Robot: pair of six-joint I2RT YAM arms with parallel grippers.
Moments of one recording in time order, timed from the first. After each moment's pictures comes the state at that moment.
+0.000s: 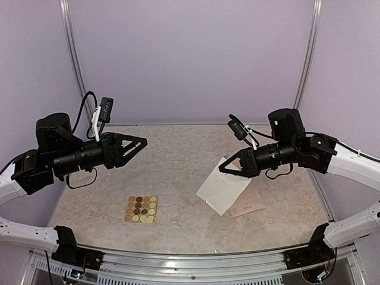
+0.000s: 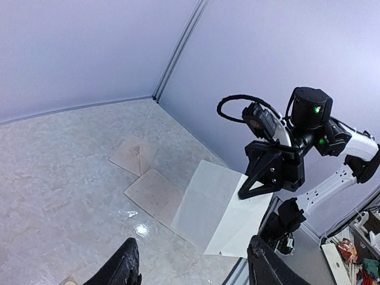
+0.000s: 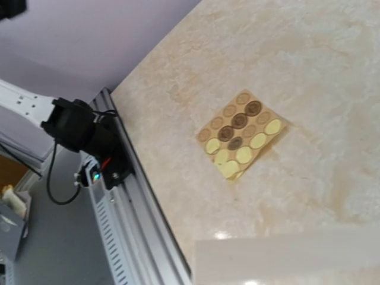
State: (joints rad) left arm -0.96 0.86 0.96 -0.23 0.00 -0.45; right arm 0.82 1.18 1.05 -0.37 -0.54 0.38
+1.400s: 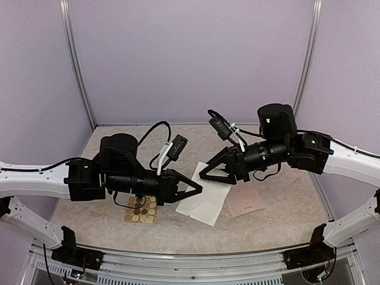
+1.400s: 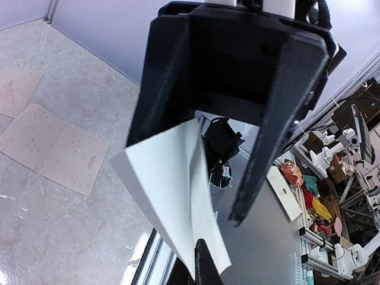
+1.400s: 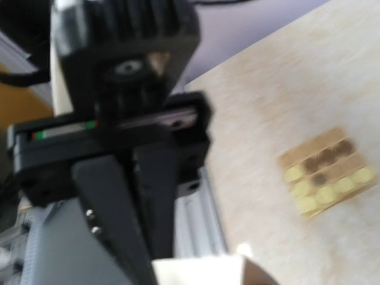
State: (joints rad) left arm -1.19 1.27 0.95 0.05 0.29 -0.53; right arm 0.99 1.26 1.15 -0.29 -0.61 0.32
